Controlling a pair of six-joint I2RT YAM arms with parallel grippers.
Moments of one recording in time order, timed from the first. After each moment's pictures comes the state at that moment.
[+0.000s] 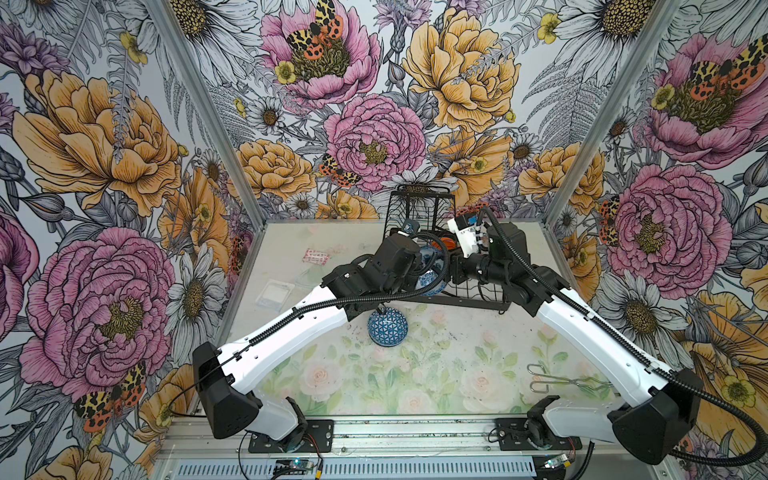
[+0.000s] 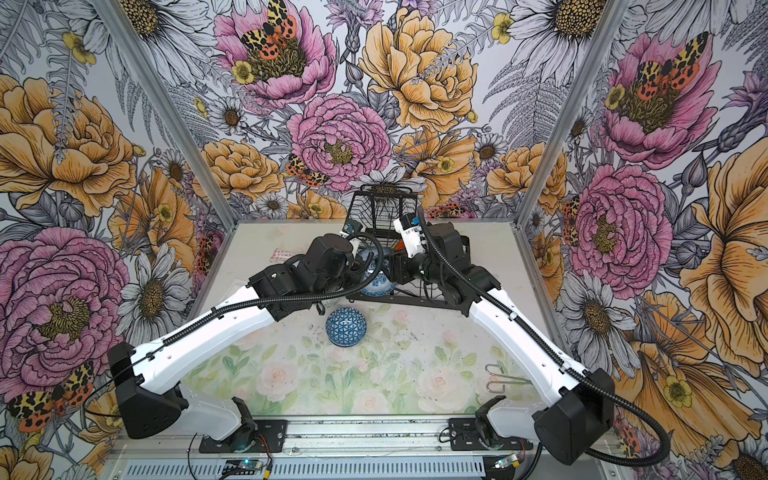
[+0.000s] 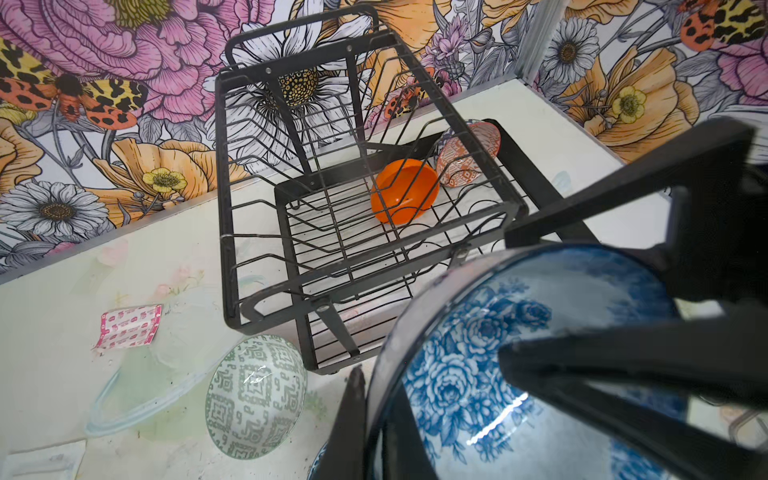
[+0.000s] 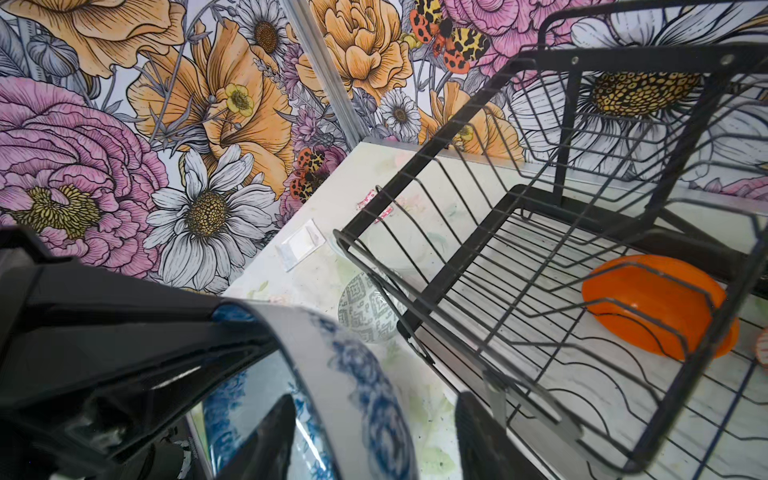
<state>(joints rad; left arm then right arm) -0.91 1.45 1.51 -0.67 -0.43 -0.21 0.50 1.29 1.24 -0.41 -0.37 0.25</state>
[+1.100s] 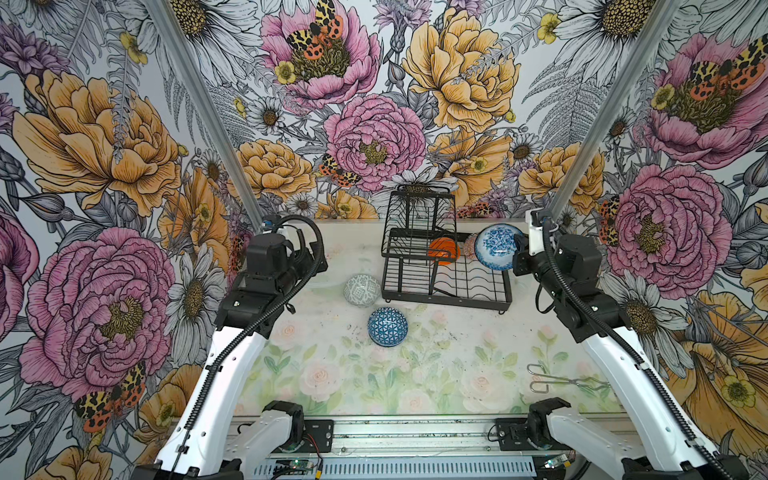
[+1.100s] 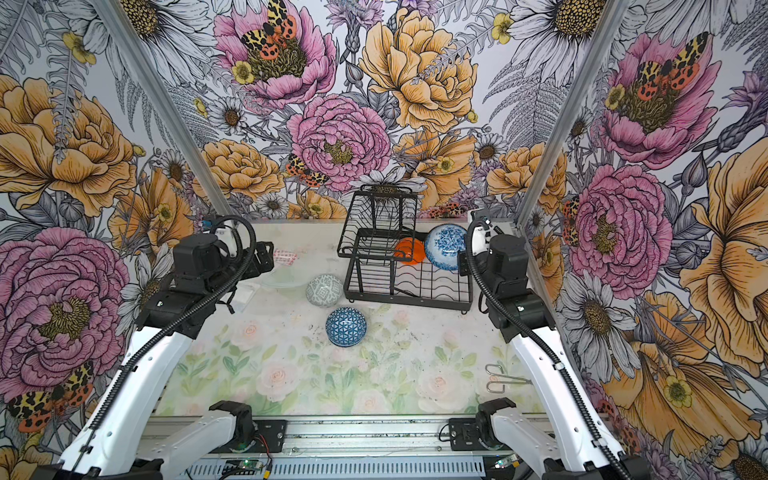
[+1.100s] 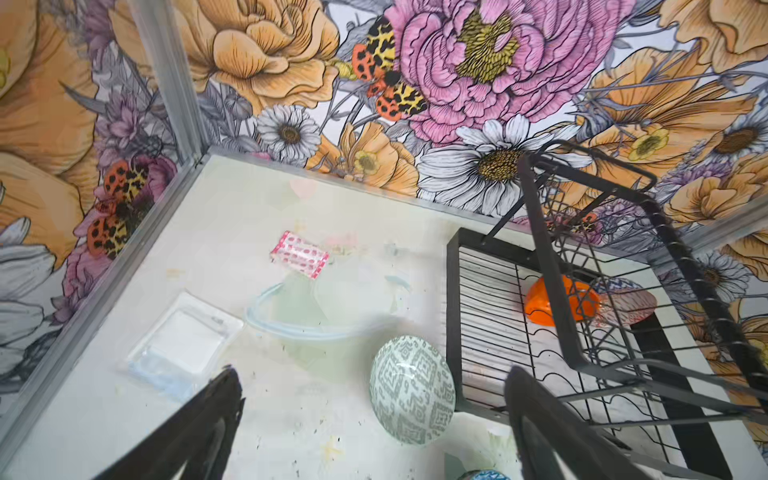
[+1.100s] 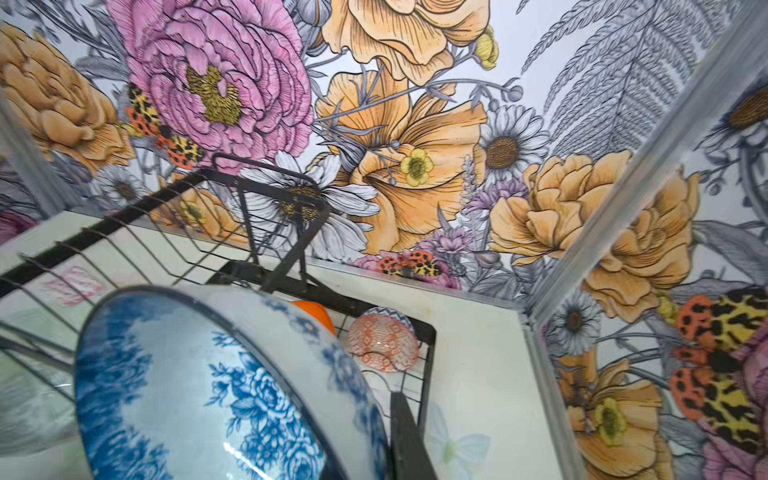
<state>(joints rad) -0.16 1.00 1.15 -0.63 -0.10 -0.35 0.20 1.01 1.07 -0.33 0.11 -0.16</state>
